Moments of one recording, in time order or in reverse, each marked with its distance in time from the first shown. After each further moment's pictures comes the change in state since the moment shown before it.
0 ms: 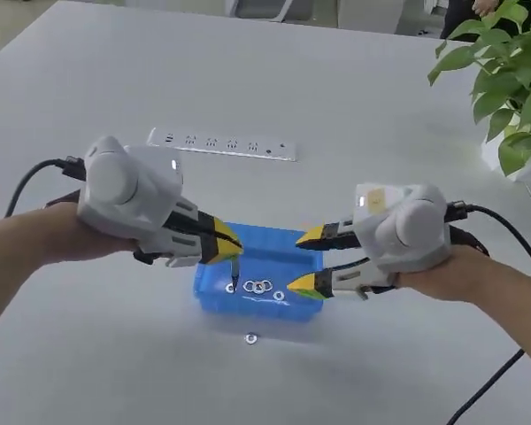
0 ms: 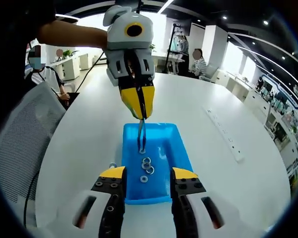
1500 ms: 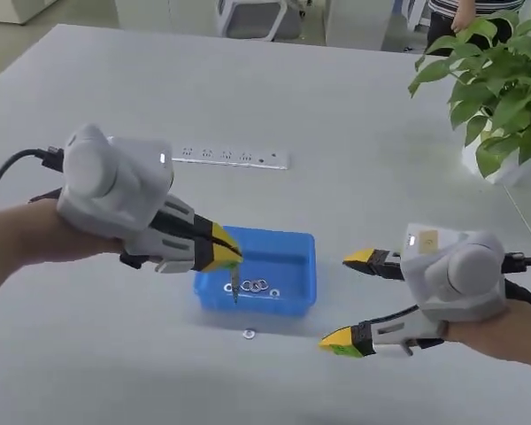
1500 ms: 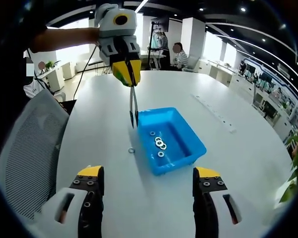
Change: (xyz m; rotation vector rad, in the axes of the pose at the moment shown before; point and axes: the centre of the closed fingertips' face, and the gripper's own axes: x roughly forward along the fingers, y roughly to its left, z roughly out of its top) left arm -0.027 -0.046 0.030 0.032 -0.027 -0.079; right arm -0.044 0.043 -0.027 0.159 0.013 -0.099
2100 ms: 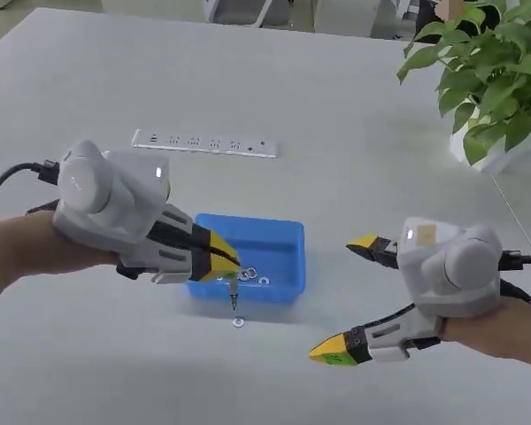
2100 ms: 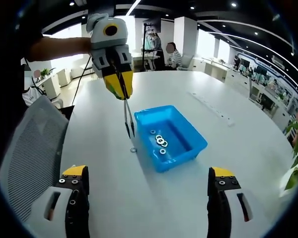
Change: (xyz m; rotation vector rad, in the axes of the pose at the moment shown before) left arm 0.017 -0.016 -0.009 0.025 -0.018 -0.043; right arm -0.003 0.006 -0.005 0.072 -0.017 -0.019
